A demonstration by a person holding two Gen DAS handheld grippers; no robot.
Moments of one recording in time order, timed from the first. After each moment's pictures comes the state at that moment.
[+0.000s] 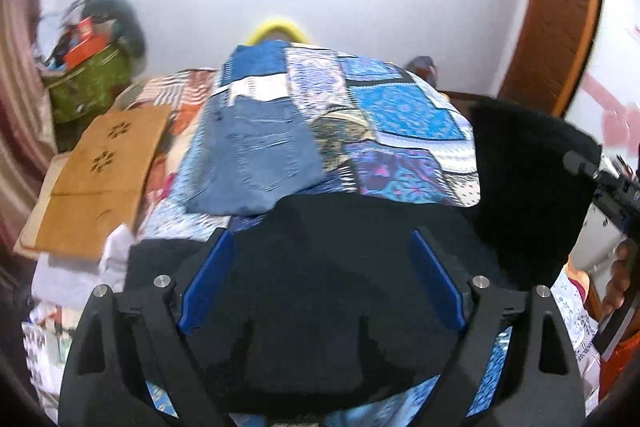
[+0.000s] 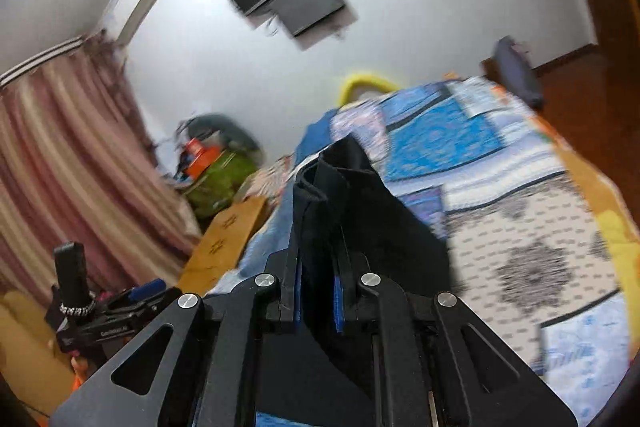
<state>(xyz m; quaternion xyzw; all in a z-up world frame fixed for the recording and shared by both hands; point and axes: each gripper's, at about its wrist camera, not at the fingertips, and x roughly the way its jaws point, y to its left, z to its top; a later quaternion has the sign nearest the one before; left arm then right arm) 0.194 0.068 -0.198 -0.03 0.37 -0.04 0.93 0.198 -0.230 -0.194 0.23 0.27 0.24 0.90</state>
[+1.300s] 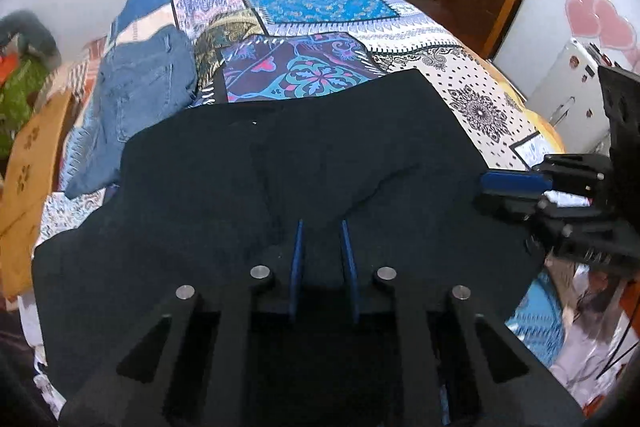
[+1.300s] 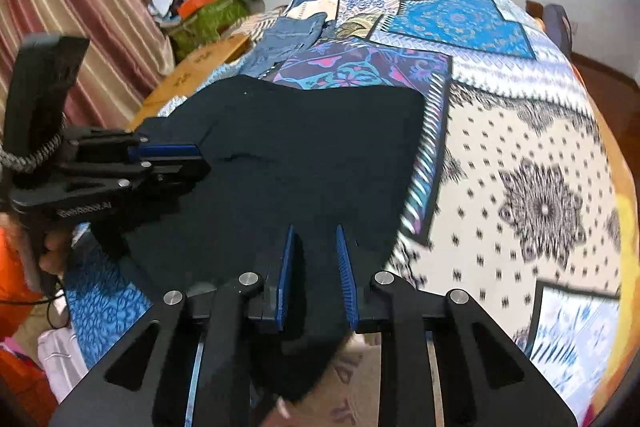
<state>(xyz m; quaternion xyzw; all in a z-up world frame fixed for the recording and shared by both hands) 0.238 -0.056 -0.302 0.08 0.49 -0.16 0.85 0.226 -0.216 -0.311 0.03 0.45 0.28 0.84</state>
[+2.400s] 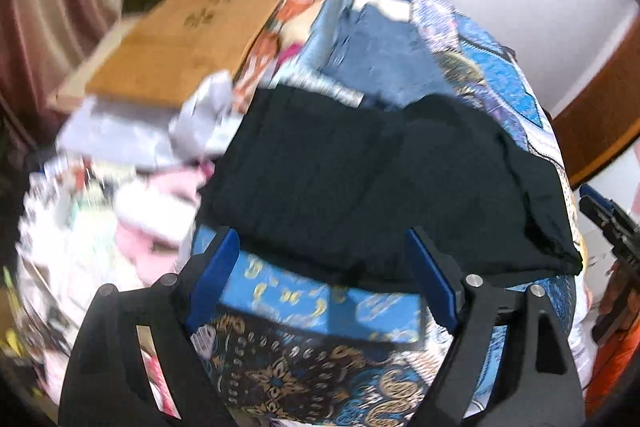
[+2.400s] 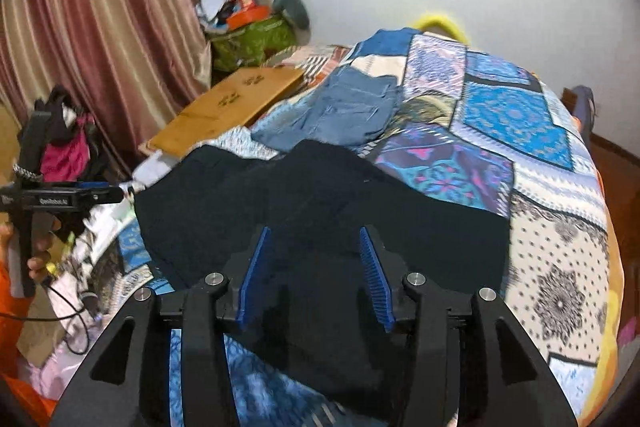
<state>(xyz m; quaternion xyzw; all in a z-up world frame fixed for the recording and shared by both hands) 0.113 0.204 -0.283 -0.17 0.49 0.07 0.85 0.211 -0.109 -0.254 -0.06 0.37 0.33 0.87</state>
